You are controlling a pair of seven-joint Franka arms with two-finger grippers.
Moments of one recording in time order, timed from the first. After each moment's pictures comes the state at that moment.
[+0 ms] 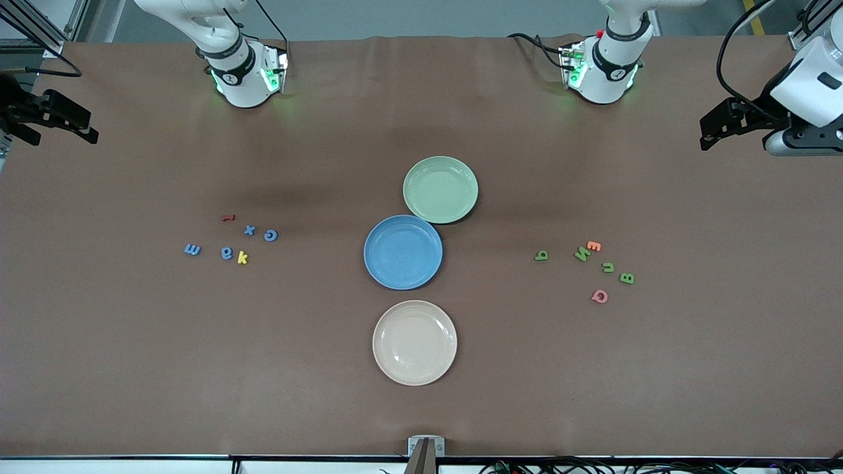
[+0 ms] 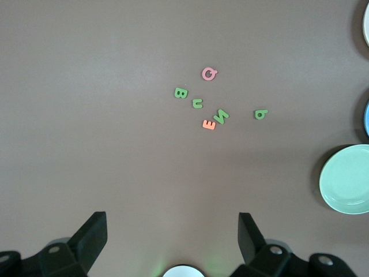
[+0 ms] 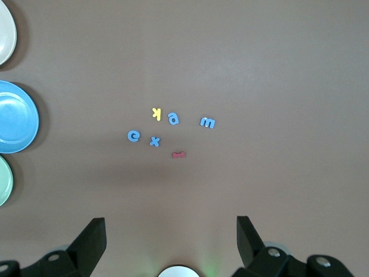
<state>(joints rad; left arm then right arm) -0.02 -0.10 -0.09 -1.63 0.03 1.49 -0.07 -0.01 -0.15 -0.05 -1.68 0.01 1.48 -0.07</state>
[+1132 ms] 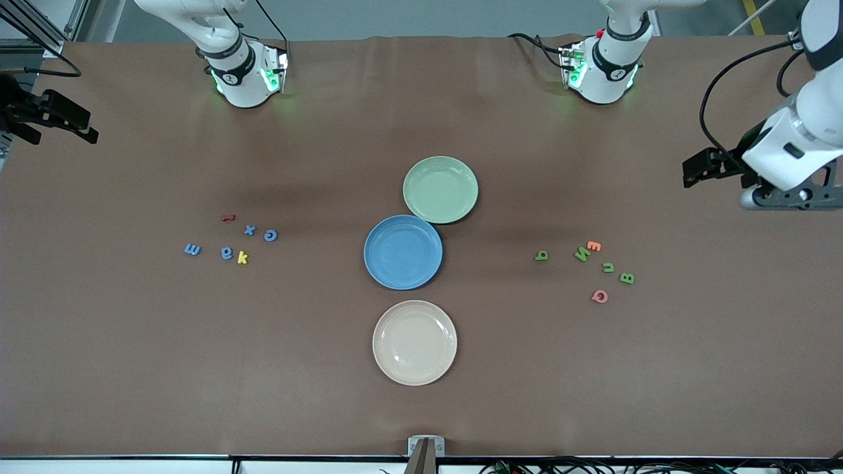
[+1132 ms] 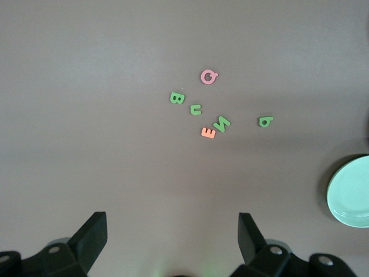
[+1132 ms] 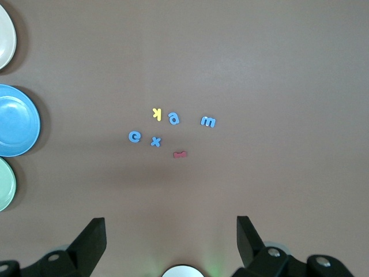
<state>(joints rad) -0.02 0.06 -0.09 -1.62 0.02 1.57 -0.07 -0.01 -0.16 -0.06 -1.68 0.02 1.48 -0.05</state>
